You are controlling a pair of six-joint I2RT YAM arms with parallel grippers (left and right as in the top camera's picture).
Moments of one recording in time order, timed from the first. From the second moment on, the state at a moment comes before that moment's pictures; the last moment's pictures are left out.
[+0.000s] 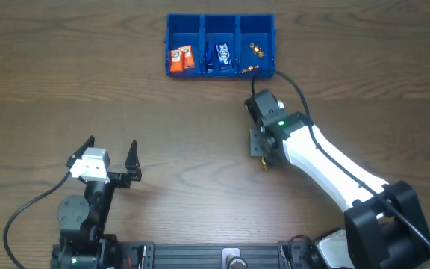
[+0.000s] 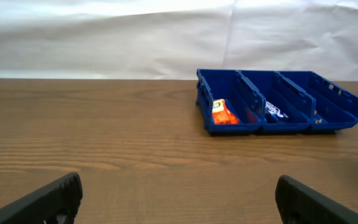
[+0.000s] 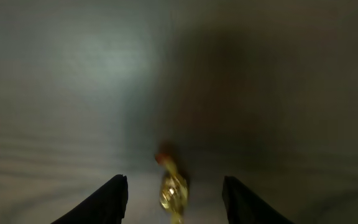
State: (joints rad) left arm -0.05 0.01 0.03 -0.12 0.10 -0.06; right arm 0.48 1.55 0.90 -0.74 0.09 0.47
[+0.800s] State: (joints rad) left arm -0.05 0.01 0.03 -0.12 0.10 -0.06; right arm 0.50 1.67 0.86 -0.73 0.06 0.51
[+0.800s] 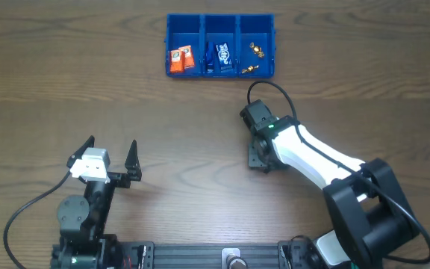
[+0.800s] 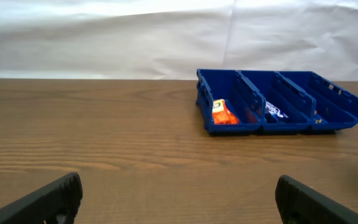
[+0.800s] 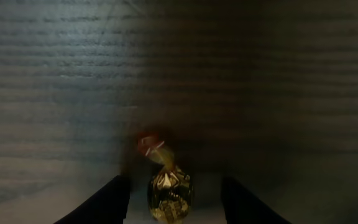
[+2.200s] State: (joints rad) left arm -0.05 0.01 0.03 -0.12 0.10 -0.06; right arm 0.27 2.30 2.13 -0.95 0.15 0.33
